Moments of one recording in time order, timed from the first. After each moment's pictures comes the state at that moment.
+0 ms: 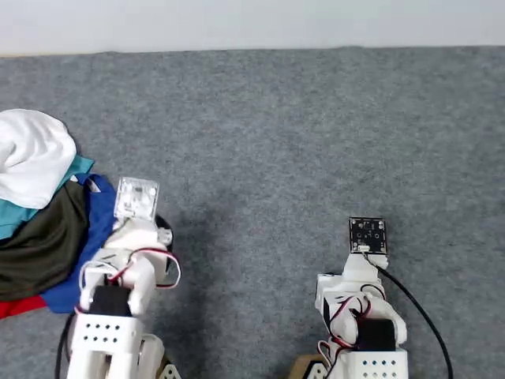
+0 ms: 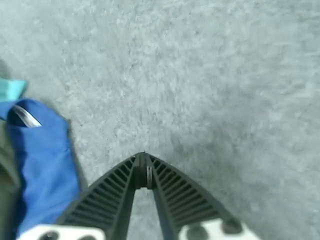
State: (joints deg) left arm -0.4 -69.1 79.1 46.8 0.8; right arm -3.9 -101.9 95.6 73.7 -4.9
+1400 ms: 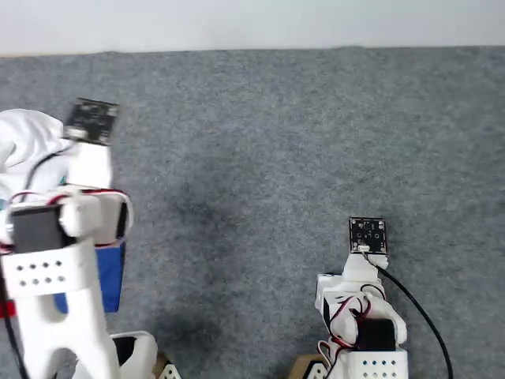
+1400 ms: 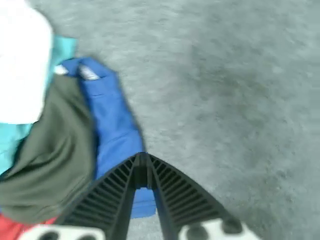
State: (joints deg) left arm -12.8 -36.2 15.3 98.9 -7.3; right arm -3.9 -101.9 95.6 73.7 -4.9
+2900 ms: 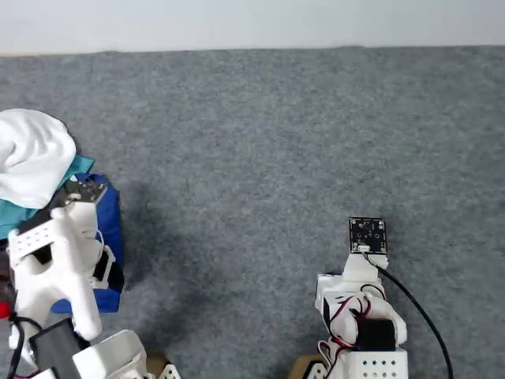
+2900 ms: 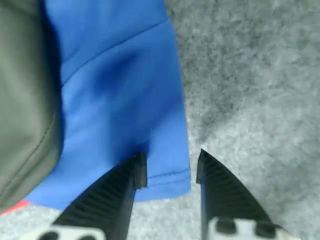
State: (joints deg) left arm -33.8 -10.7 48.2 73.7 -28.3; right arm -3.9 -101.9 95.6 73.7 -4.9
